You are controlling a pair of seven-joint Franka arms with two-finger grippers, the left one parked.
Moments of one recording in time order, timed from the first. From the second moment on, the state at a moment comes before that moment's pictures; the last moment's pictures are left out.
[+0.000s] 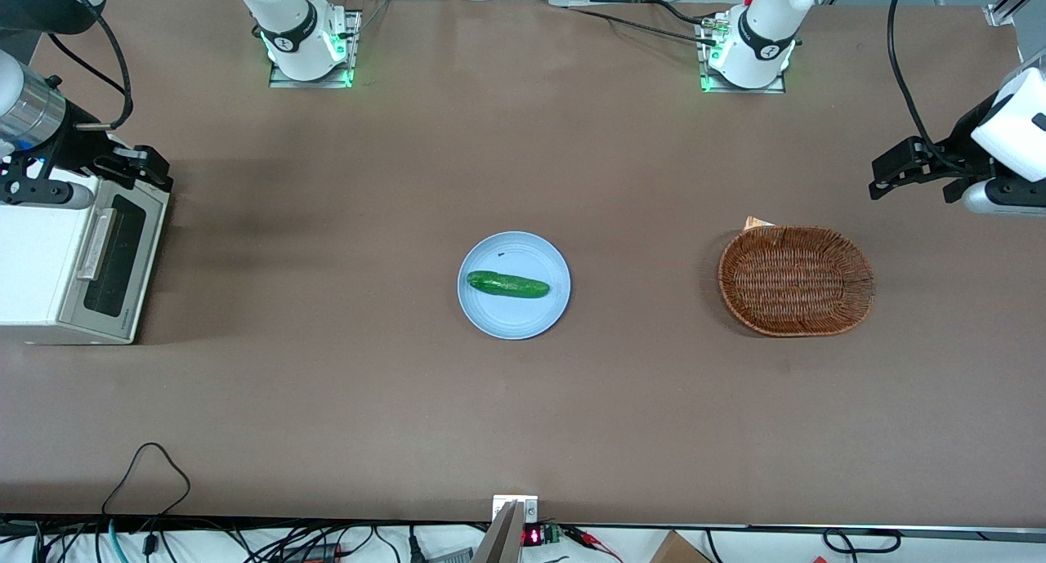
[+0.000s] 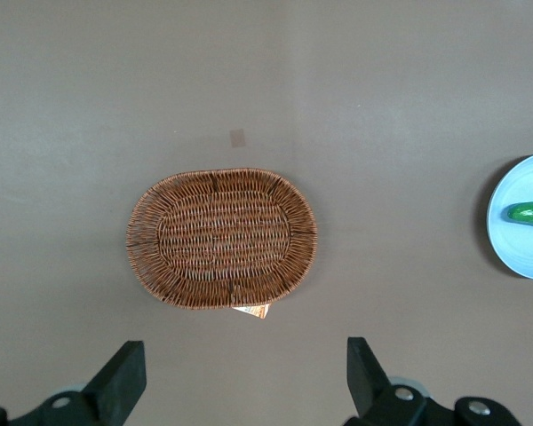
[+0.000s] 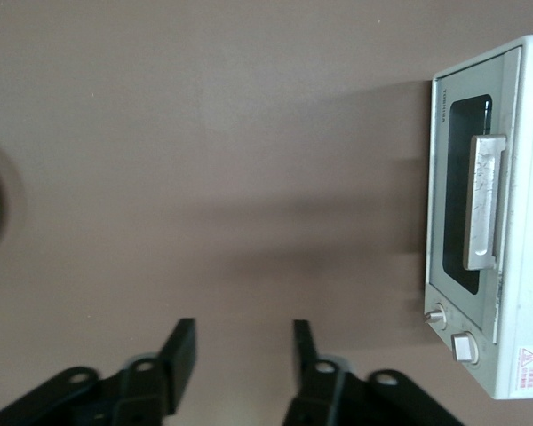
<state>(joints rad) -0.03 -0.04 0.04 -1.79 0.00 1.69 0.07</state>
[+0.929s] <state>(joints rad) -0.03 0.02 0.05 -1.79 -0.24 1.61 0.05</state>
